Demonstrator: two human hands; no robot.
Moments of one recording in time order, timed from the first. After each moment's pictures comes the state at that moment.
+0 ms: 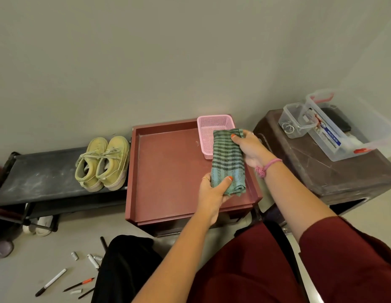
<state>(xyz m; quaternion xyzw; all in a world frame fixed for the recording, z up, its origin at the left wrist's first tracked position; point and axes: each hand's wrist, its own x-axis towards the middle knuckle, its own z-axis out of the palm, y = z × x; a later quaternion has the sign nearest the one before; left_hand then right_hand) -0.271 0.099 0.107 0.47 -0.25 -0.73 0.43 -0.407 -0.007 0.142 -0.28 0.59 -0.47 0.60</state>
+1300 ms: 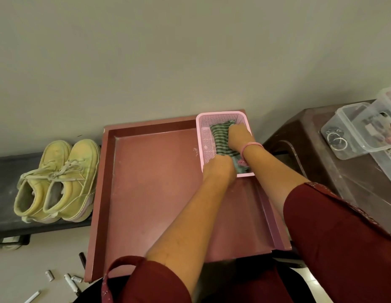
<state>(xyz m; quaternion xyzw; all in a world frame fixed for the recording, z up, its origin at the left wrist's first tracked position) -0.329 -0.126 0.018 0.62 -0.73 -0.28 -0.07 -0.420 -0.213 -0.006 -0.63 0.75 0.02 0.19</state>
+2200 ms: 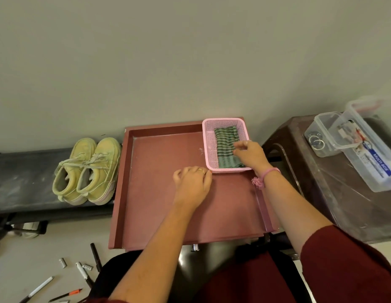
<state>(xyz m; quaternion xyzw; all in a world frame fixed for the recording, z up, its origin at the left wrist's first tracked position) -0.239 -0.037 0.048 0.65 -0.73 -0.19 0.10 -0.434 -0.114 0.035 -0.51 0.73 -0.27 0.37</state>
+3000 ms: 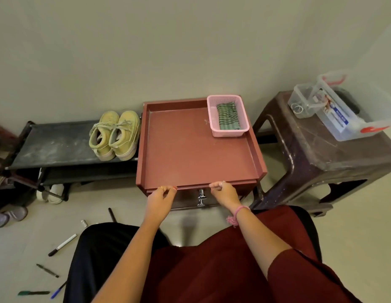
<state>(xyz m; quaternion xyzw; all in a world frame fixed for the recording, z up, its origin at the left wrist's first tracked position) -0.112 0.169 0.035 0.72 -0.50 -0.41 0.25 -0.324 0.147 -0.002 -0.48 0.71 -0.21 0.46</state>
